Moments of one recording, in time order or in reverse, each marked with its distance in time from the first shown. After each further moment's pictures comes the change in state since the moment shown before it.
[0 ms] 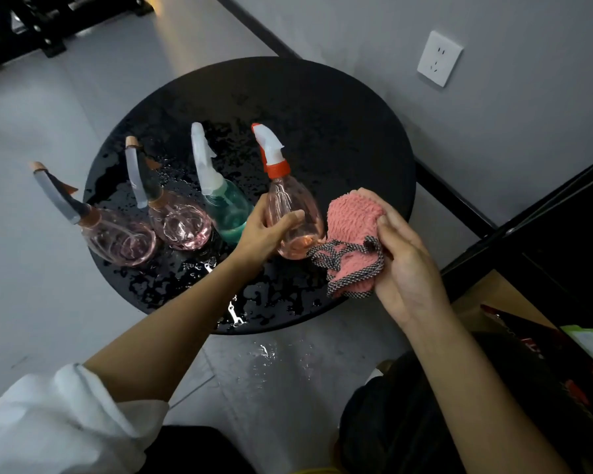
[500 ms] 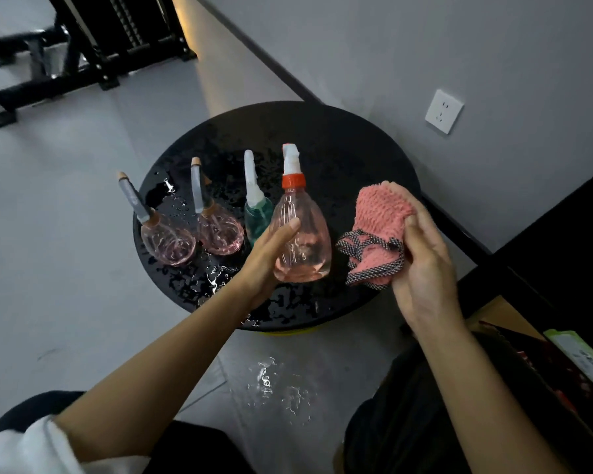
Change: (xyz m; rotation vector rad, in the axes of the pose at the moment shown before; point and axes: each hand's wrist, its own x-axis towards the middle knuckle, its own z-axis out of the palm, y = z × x) left_hand -0.095 0.062 -0.013 -0.263 -0.106 -0.033; right_hand -0.040 -0.022 0.028 -0.105 -0.101 -0.319
